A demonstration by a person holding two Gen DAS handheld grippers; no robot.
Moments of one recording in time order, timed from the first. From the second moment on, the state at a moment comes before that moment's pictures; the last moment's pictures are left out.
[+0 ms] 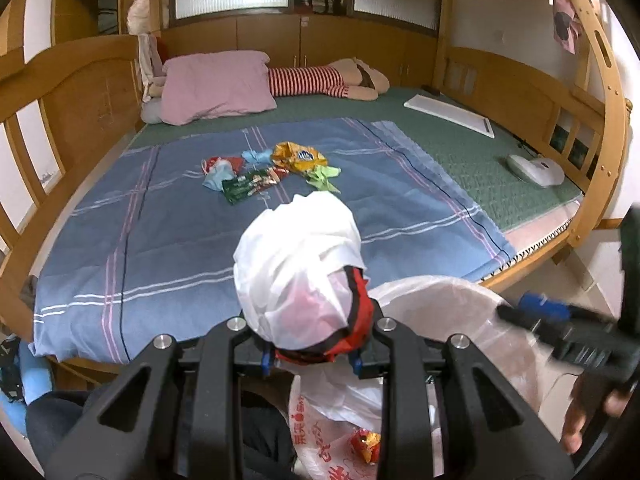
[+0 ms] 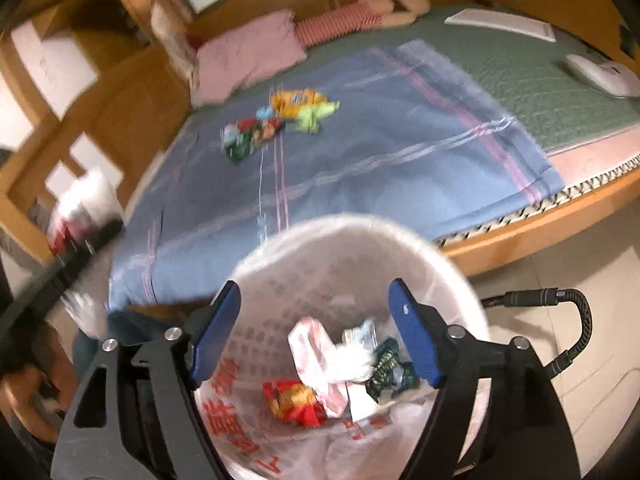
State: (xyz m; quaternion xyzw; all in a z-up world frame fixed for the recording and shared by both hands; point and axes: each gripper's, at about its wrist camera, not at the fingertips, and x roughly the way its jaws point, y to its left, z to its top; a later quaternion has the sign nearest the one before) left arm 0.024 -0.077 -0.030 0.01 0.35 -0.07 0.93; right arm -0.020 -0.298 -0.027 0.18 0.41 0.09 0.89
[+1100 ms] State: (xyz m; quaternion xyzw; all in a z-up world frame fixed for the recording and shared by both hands) left arm 0.216 0.067 -0.108 -0.02 0.43 0.14 0.89; right arm 0.072 -0.257 -0.038 0.16 0.47 0.06 0.87
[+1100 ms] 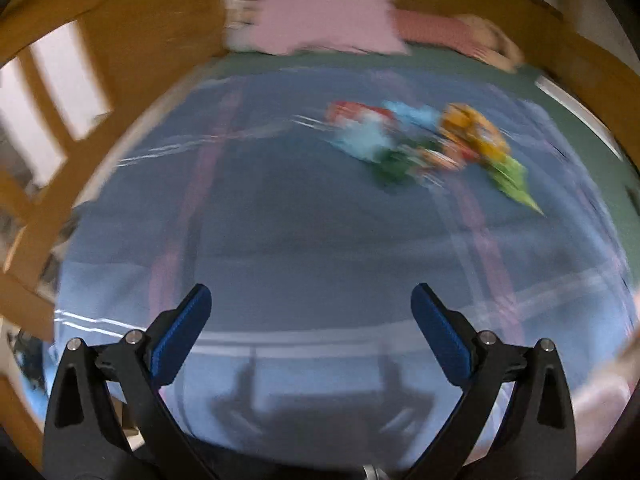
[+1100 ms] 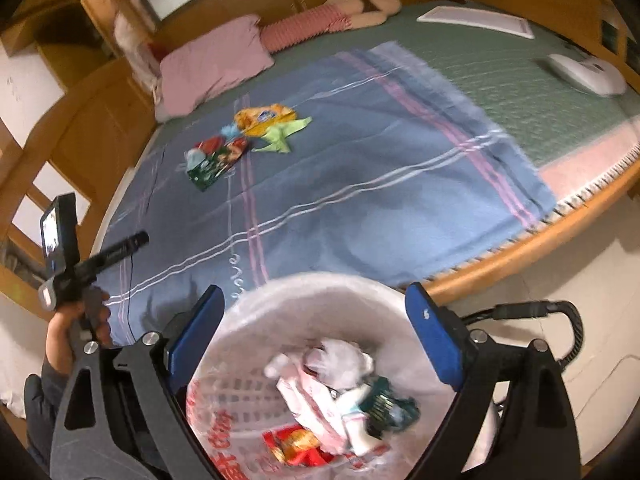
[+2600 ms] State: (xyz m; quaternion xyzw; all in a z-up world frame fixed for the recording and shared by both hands) left arm 0.165 0.195 -0.161 -0.41 0.39 0.30 0.77; right arm 0.337 -0.006 -0.094 0.04 0.52 0.39 0.76
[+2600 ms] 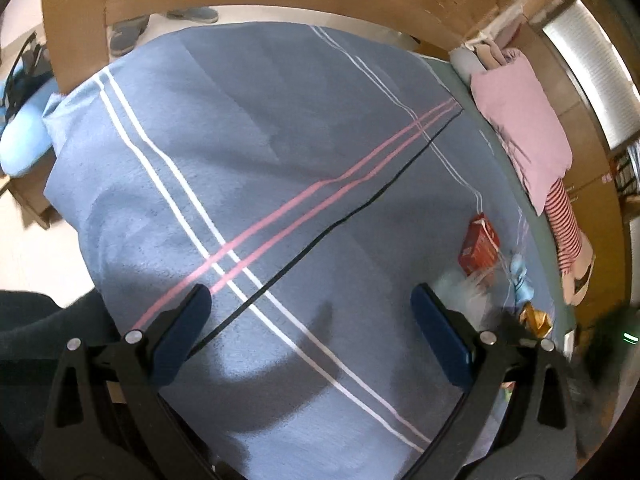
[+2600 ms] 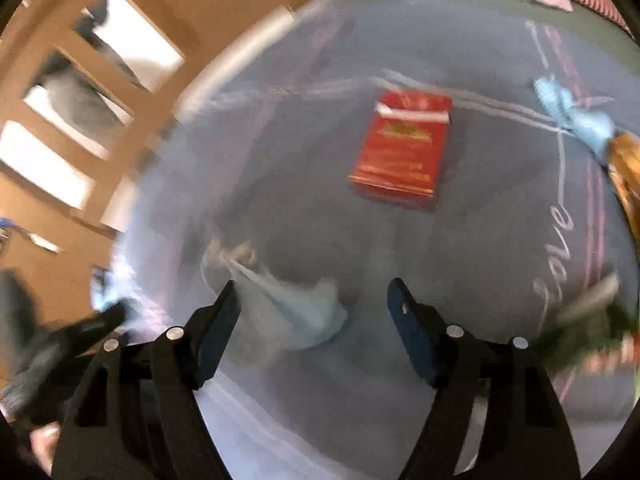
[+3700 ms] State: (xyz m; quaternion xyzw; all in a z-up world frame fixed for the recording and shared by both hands) left arm 0.191 0.165 -0.164 -0.35 0.41 0.26 0.80; right arm 0.363 -0.145 -0.136 0.20 0.55 0.11 0.81
